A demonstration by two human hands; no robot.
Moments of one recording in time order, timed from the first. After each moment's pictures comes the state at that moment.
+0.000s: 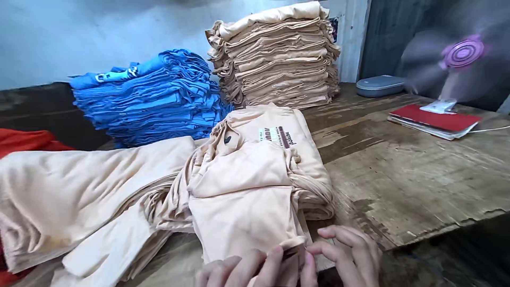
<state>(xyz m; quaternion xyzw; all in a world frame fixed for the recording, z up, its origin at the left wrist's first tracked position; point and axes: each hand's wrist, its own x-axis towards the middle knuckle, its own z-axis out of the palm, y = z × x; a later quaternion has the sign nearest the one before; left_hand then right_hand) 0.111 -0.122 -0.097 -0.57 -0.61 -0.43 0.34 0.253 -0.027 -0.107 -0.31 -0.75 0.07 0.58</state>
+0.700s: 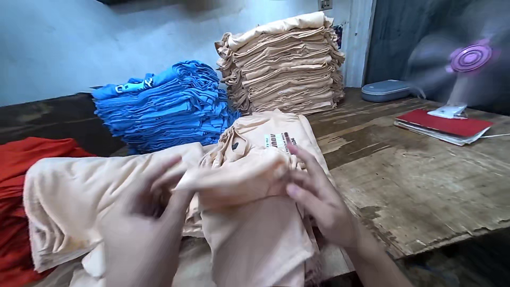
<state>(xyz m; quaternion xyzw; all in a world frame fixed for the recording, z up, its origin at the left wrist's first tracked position) 0.009 -0.123 -0.004 -0.43 -0.64 -0.62 0.11 0.205 0.053 -0.019 -0.04 -0.78 0.50 0.38</state>
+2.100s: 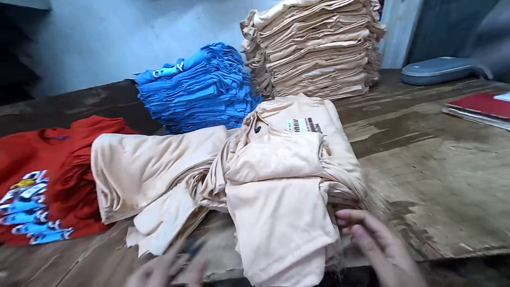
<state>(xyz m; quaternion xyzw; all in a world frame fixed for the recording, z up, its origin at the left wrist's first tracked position) 0.034 -0.234 -0.115 -0.38 -0.83 -0.35 0.21 0.284 0.024 -0.104 -0.21 -0.76 0.47 0.40</state>
